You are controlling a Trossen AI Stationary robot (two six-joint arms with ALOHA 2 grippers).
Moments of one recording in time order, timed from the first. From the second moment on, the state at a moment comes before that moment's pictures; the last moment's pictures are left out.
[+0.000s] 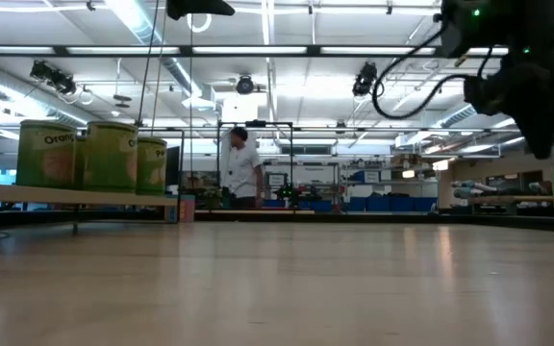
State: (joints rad) left arm 0.01 1.17 1.22 -0.46 -0.21 -0.35; right arm -0.06 1.09 0.79 -1.30 -0.05 1.06
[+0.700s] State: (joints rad) left arm 0.01 1.01 1.22 -0.62 -0.18 -0.21; right arm -0.02 1.32 0.73 -1.17 -0.24 1.05
